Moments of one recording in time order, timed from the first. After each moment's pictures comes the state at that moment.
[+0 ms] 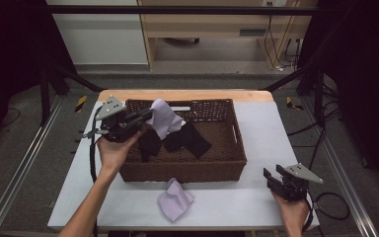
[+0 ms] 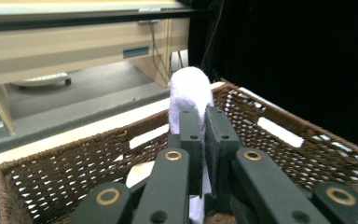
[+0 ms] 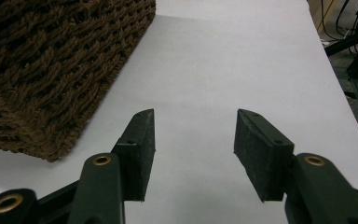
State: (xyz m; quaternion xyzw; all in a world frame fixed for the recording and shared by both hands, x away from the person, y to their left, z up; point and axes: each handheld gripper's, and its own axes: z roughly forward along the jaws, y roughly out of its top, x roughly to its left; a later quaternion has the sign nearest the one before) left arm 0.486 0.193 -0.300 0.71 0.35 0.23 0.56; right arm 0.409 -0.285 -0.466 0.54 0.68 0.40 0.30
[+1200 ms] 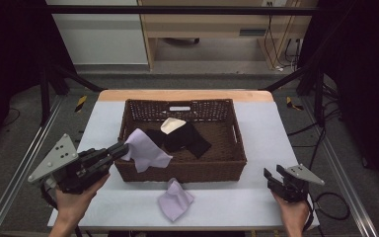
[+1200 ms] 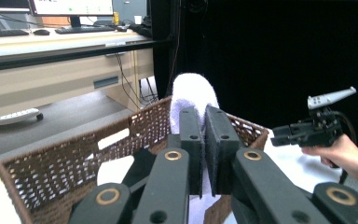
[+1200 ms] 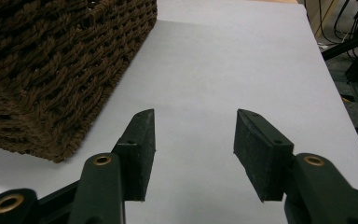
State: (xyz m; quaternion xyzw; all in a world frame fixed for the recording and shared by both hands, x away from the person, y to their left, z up) left arm 0.364 0.242 -0.289 0.71 0.28 0.22 0.61; right arm 0.405 -0.285 -0.464 0.54 0.67 0.41 0.30
